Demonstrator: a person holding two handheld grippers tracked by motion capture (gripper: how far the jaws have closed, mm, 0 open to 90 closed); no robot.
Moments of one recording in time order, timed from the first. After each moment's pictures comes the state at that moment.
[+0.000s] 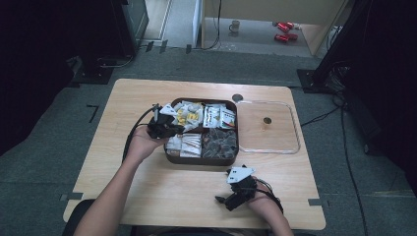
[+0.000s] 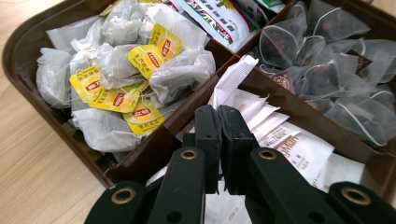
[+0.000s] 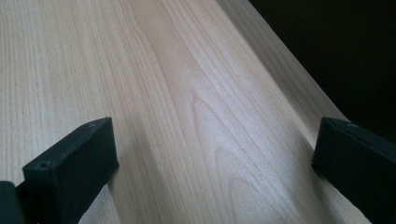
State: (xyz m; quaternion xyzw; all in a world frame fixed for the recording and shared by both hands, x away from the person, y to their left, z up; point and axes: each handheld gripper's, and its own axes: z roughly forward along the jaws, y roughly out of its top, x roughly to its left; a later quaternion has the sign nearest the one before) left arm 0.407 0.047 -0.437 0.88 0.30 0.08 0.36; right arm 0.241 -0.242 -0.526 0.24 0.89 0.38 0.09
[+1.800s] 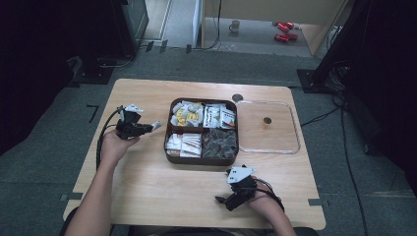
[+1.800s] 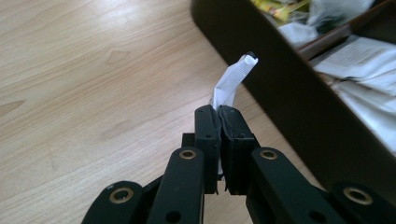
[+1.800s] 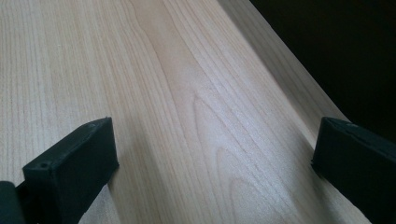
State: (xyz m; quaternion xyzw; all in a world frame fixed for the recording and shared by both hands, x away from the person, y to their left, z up) left arm 0.425 0.145 -0.465 0.84 0.43 0.10 0.33; right arm 0.241 -0.242 -0.526 0.24 0.89 0.38 0.09
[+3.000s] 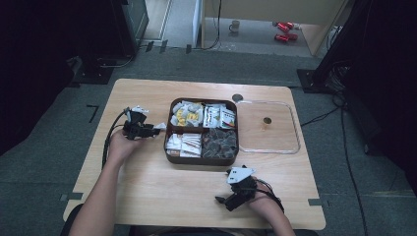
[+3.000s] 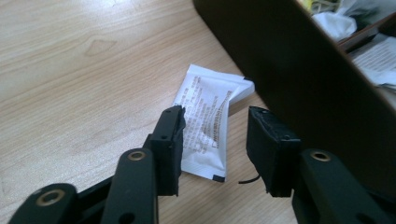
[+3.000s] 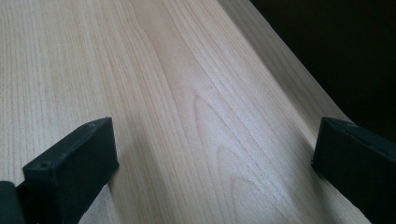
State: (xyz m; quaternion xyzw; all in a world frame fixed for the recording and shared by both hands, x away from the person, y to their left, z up) left arm 0.437 0.134 -0.486 0.83 0.44 0.07 0.34; right arm 0.240 -0.242 -0.526 0.24 0.89 0.38 0.09
